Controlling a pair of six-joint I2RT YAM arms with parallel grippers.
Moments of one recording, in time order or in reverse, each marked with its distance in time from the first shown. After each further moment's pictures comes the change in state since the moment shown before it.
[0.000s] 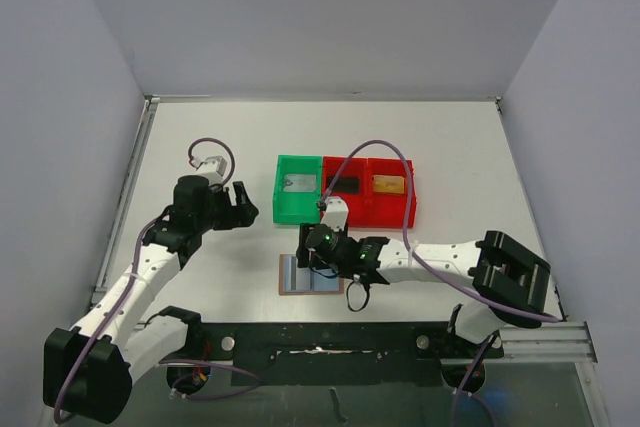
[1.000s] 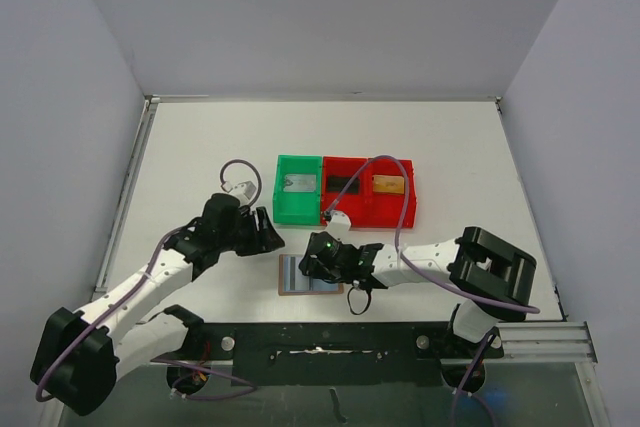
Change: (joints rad) left arm -0.222 0.035 -0.085 -0.009 0.096 -0.270; right arm -0.002 0.092 -0.114 0.179 -0.136 0.248
